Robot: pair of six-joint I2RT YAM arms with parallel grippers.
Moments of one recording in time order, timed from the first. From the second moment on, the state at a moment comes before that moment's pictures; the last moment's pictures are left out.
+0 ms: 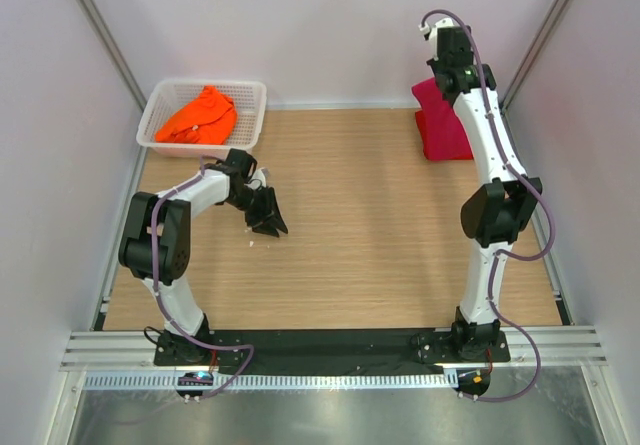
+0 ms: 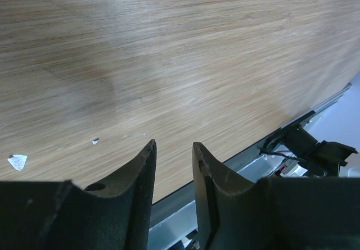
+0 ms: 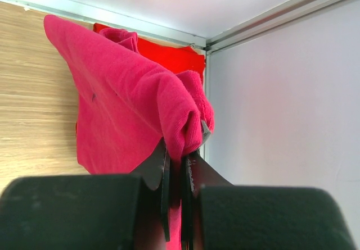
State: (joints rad) left arm -0.25 1.80 1.14 -0.67 0.57 -0.47; right arm 0.13 2.09 2.29 -0.76 0.46 -0.42
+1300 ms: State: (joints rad) left arm -0.25 1.84 1.14 -0.67 0.58 -0.47; right arm 0.07 2.22 2.35 -0.75 0.39 -0.39
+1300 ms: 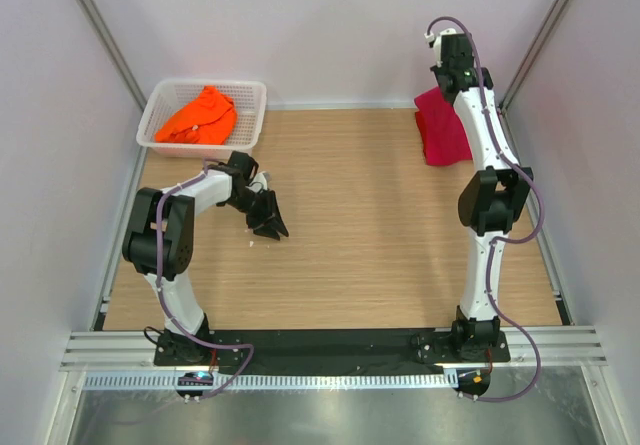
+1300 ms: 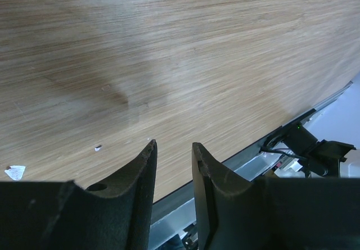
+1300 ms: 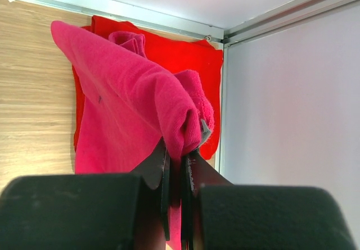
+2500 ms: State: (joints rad) left arm -0.26 1.92 1.24 -0.75 0.54 -0.47; right arm -0.07 2.51 2.48 -0.50 0.40 -0.33
